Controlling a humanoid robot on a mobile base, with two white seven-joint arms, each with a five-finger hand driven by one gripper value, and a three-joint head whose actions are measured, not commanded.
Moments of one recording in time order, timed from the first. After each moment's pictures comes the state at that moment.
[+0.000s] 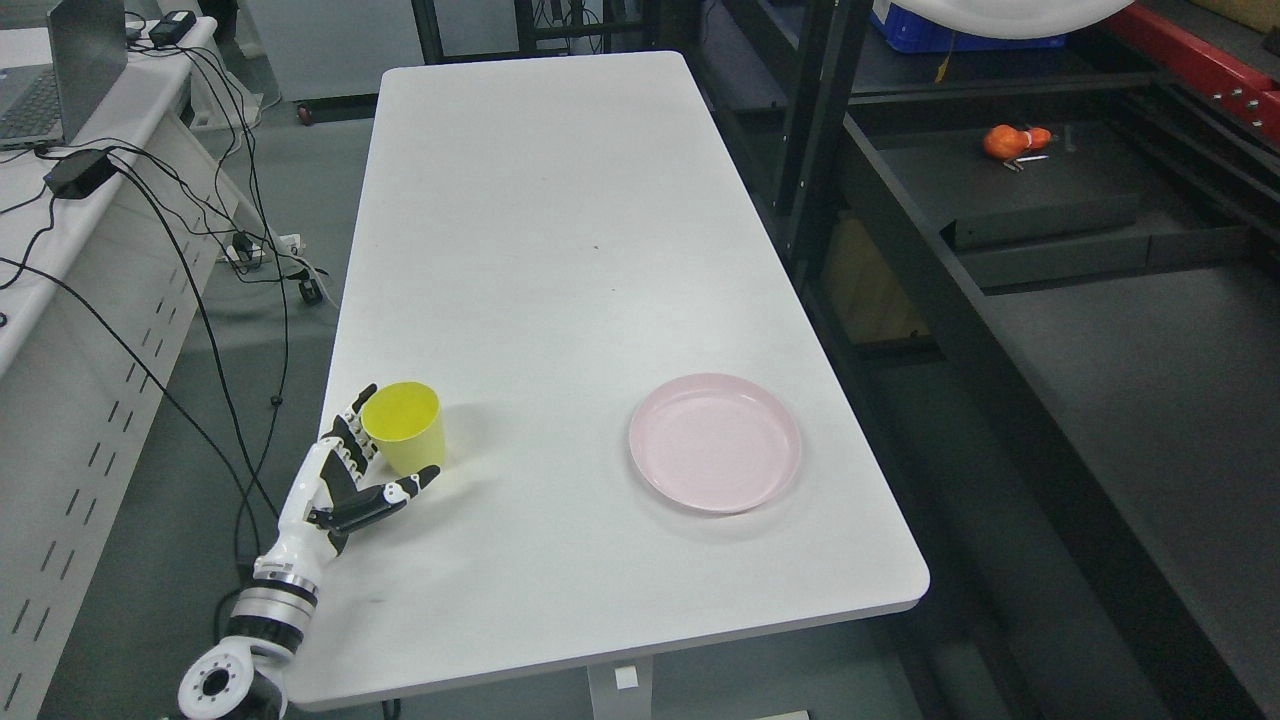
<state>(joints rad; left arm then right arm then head) -0.26 0.08 0.15 -1.28 0.15 -0.12 -0.29 0.00 0.00 0.00 -0.24 0.00 0.09 -0.12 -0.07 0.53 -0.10</state>
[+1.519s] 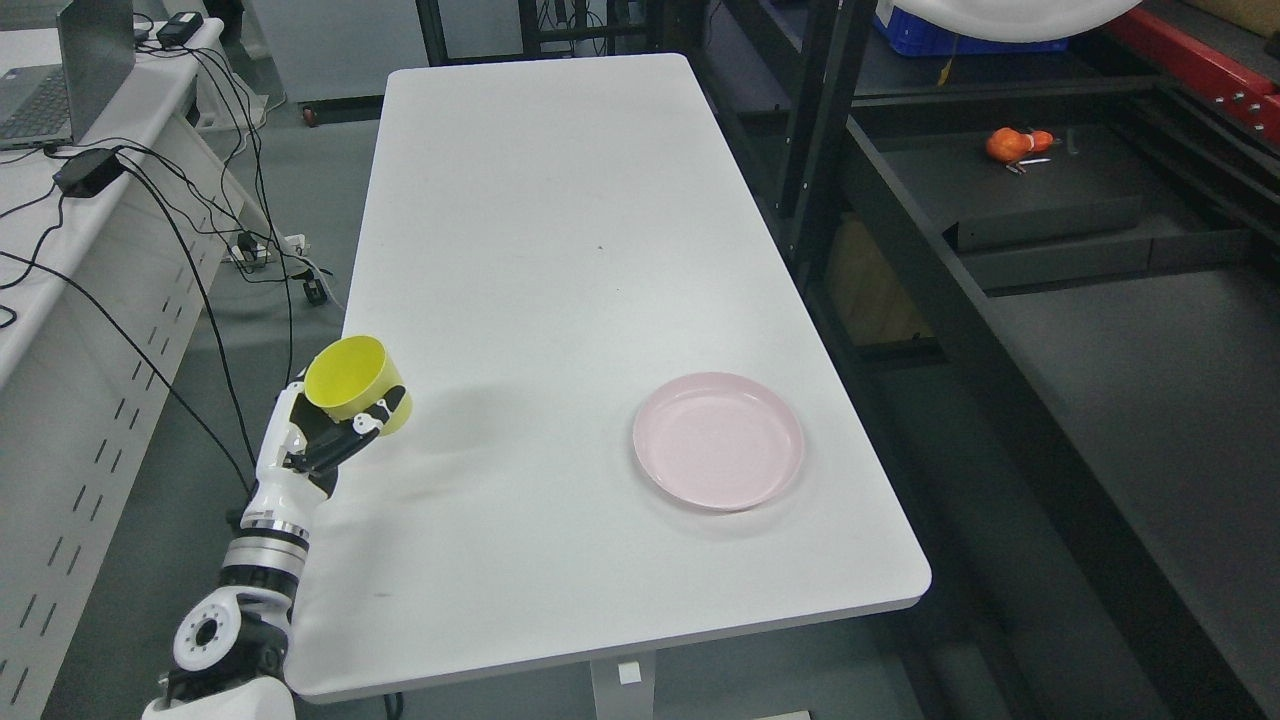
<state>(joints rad) -0.35 0.02 0.24 -1.31 0.29 -0.10 -0.31 0.00 0.00 0.00 -0.24 0.00 0.09 -0.12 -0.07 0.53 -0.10</state>
